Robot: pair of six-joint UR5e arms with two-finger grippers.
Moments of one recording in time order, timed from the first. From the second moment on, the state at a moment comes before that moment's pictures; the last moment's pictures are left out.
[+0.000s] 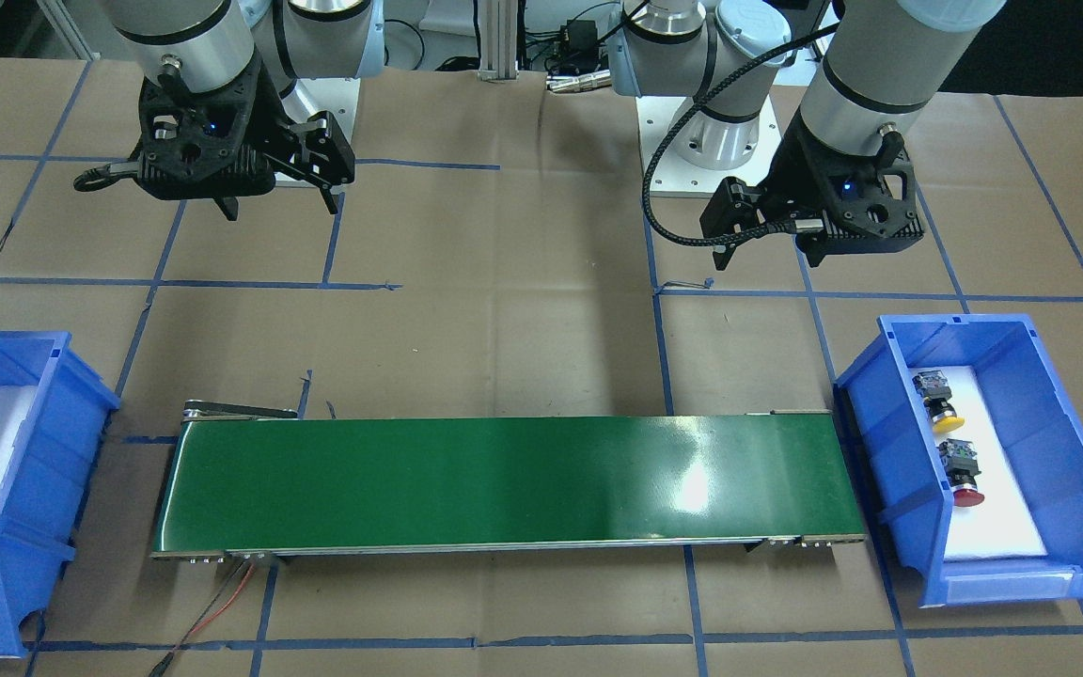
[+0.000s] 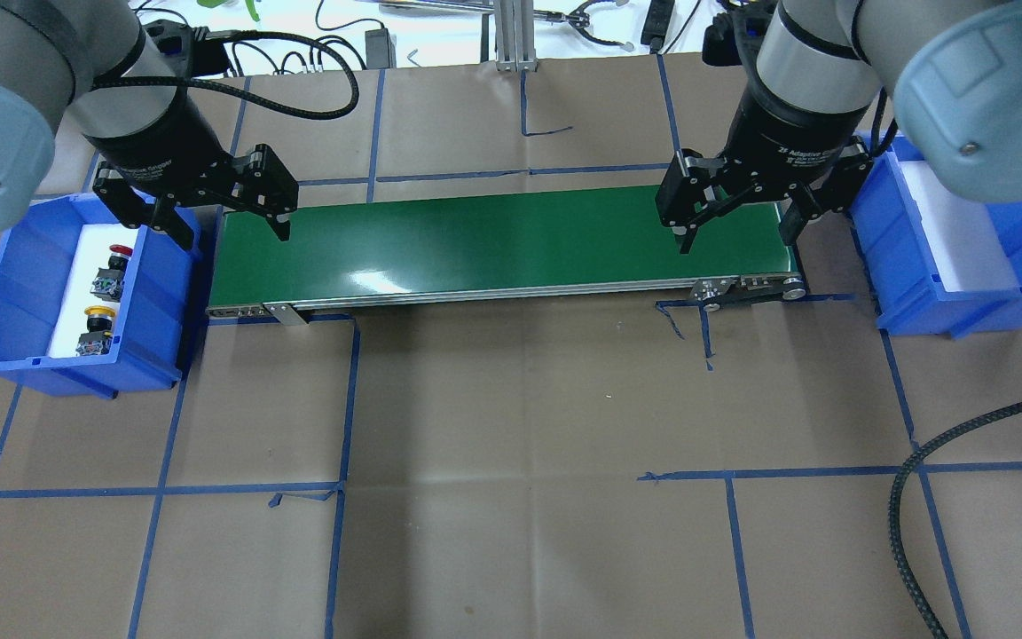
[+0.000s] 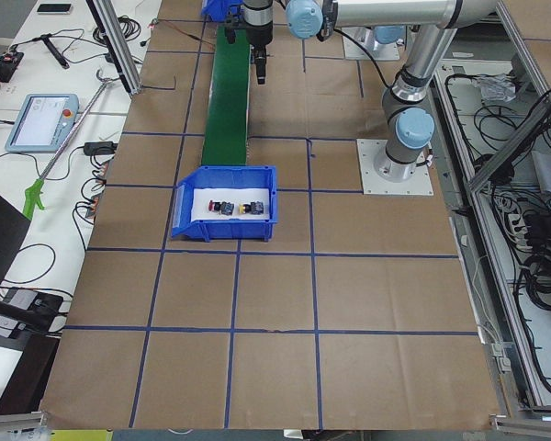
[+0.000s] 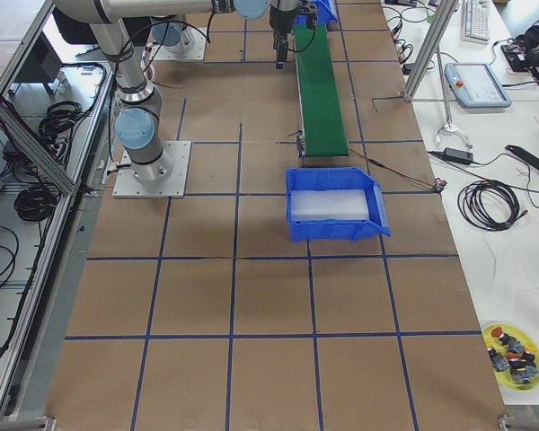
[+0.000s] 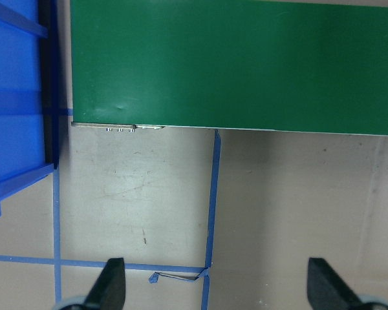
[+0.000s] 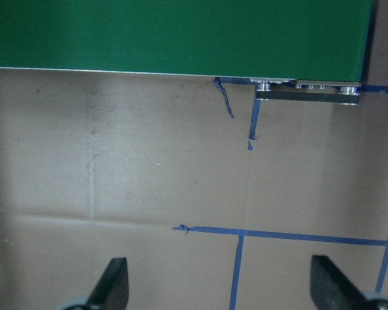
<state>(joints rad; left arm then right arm) -1.53 -1.57 -1.62 -1.54 1.57 -0.02 1.66 -1.59 1.57 -1.49 -1.52 0.01</state>
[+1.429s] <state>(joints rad) -1.11 -1.60 -1.61 -1.53 1.58 0.46 1.66 -1.59 1.57 -1.49 -1.52 0.01</state>
